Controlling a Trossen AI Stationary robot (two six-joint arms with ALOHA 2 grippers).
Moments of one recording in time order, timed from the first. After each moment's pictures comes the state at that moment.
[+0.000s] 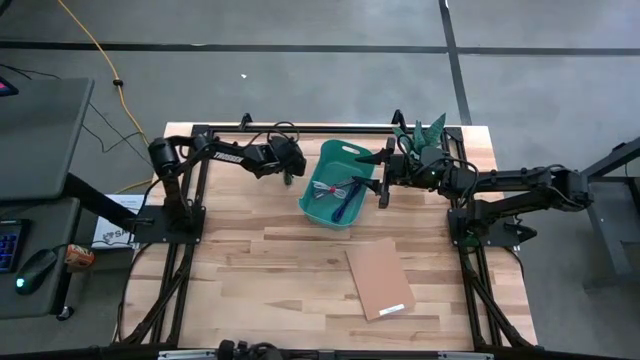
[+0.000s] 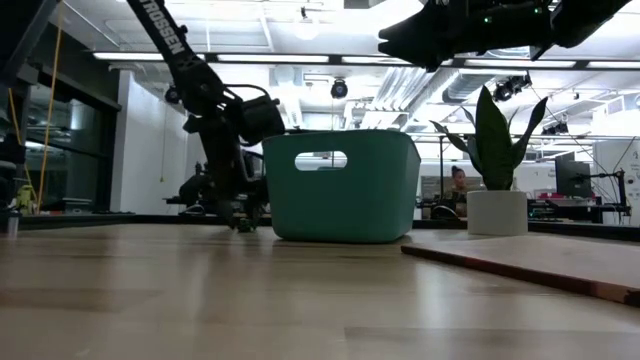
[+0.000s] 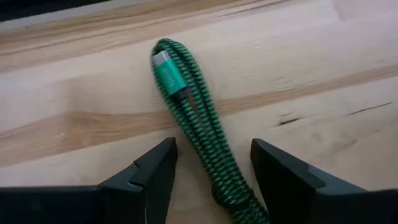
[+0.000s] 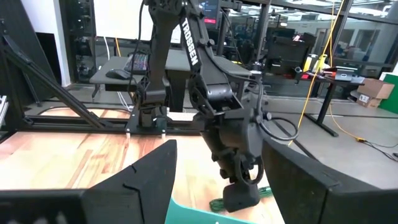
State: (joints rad) left arm 0.61 1.86 0.92 -0.18 -0.44 -0.73; right arm -0.22 1.11 0.59 0.52 -0.08 -0.13
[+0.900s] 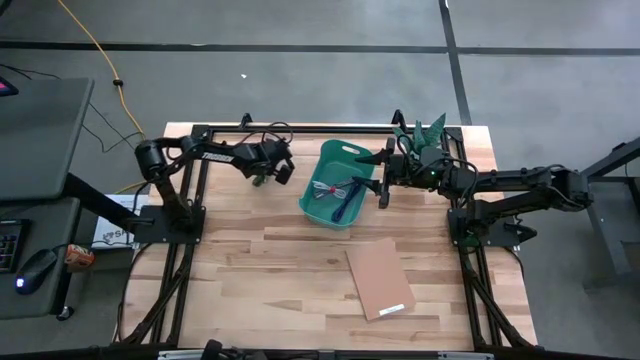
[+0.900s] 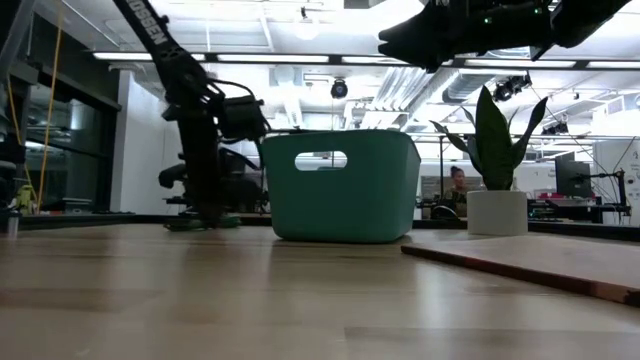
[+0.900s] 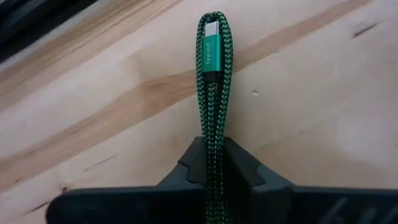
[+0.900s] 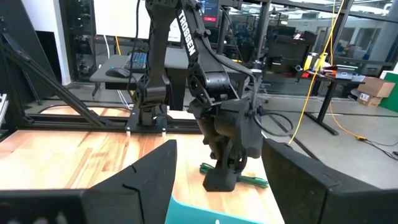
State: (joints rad) left arm 0.64 1.75 0.85 -0.36 -0.44 -0.48; right arm -0.22 1.11 0.59 0.51 -0.08 -0.13
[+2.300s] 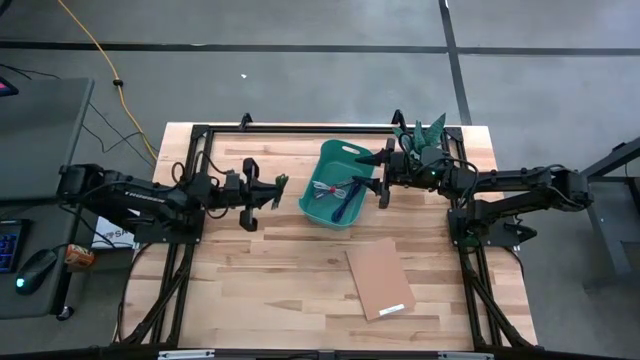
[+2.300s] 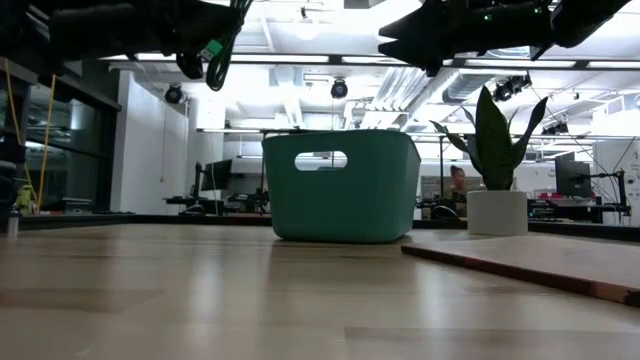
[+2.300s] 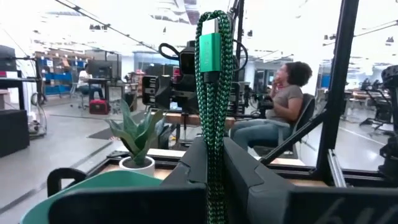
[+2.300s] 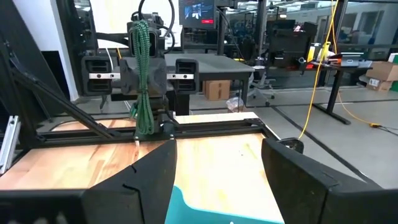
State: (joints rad) left arm 0.15 0.98 0.25 0.94 -0.04 -0.03; right arm -0.22 1.11 0.59 0.52 -0.08 -0.03
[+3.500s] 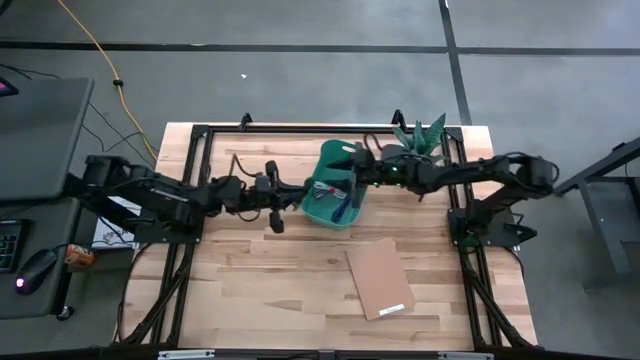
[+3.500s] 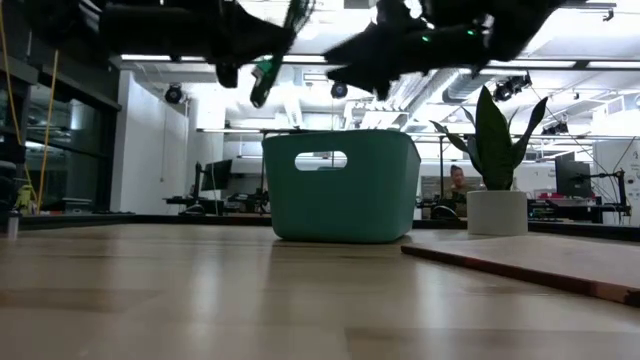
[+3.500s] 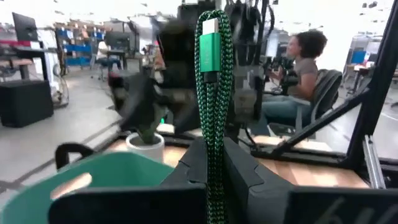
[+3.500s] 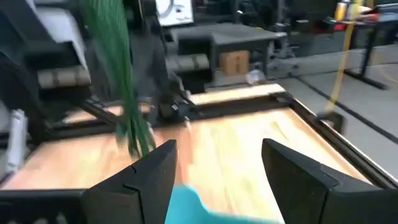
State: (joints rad) left arm 0.10 1.29 0.45 0.92 -0.18 -0.04; right arm -0.22 1.47 0.78 0.58 -0.16 0.07
